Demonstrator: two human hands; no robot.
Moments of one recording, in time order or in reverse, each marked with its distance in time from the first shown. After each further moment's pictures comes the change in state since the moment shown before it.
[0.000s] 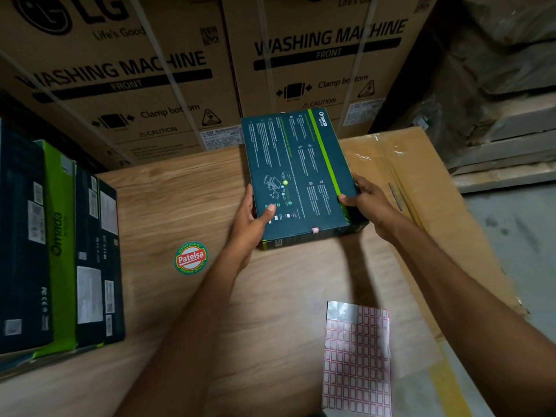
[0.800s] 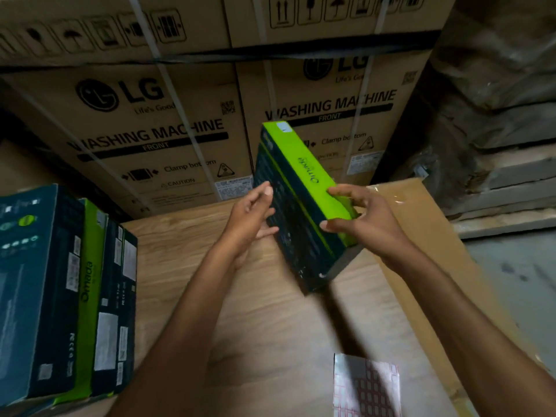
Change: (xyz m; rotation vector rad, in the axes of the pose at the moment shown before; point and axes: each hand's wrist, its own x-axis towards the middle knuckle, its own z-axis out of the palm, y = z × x) left_hand -0.001 0.147 -0.010 -0.105 -0.053 -0.029; right_hand -0.069 -0.112 0.013 -0.062 0.001 -0.371
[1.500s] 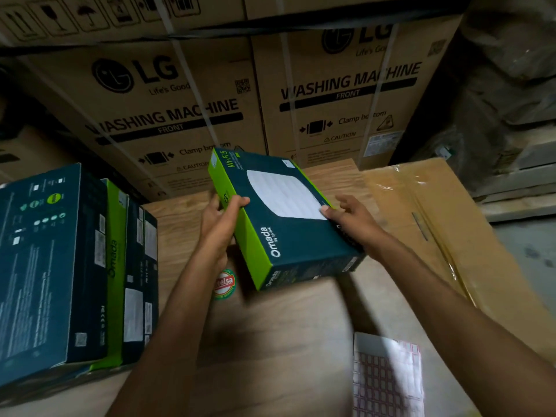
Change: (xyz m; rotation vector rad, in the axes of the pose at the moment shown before) left_hand -0.024 -0.031 -0.069 0.037 0.383 -0.035; right_hand 0.026 0.077 0.059 -0.108 -0.057 0.305
